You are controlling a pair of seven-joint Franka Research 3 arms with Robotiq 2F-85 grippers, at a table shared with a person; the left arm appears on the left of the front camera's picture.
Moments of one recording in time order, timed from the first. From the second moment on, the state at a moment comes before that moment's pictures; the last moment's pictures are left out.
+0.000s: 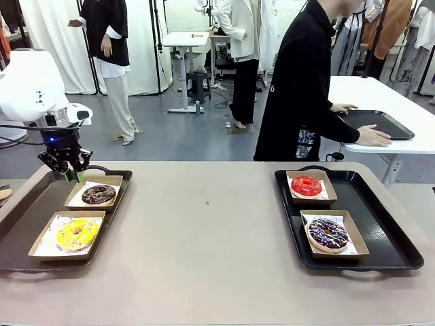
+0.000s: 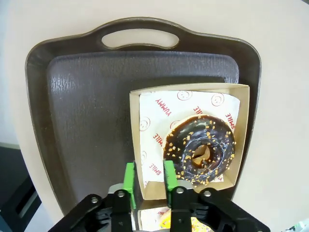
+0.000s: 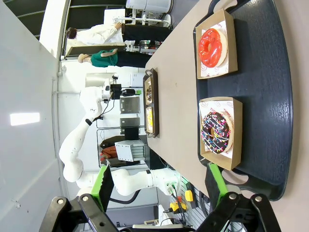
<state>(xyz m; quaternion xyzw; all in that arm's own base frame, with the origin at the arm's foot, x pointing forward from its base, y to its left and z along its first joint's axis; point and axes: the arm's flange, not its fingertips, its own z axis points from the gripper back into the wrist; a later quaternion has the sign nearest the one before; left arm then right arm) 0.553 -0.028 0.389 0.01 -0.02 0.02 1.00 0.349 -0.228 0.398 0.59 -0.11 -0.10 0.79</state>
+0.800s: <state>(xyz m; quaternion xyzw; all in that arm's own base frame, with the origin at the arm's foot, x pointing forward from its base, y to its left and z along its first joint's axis) 0.528 -0.026 0.429 -0.03 -0.05 0.00 1.00 0.349 -0.228 0.398 0.59 -0.11 -0.09 0.79</state>
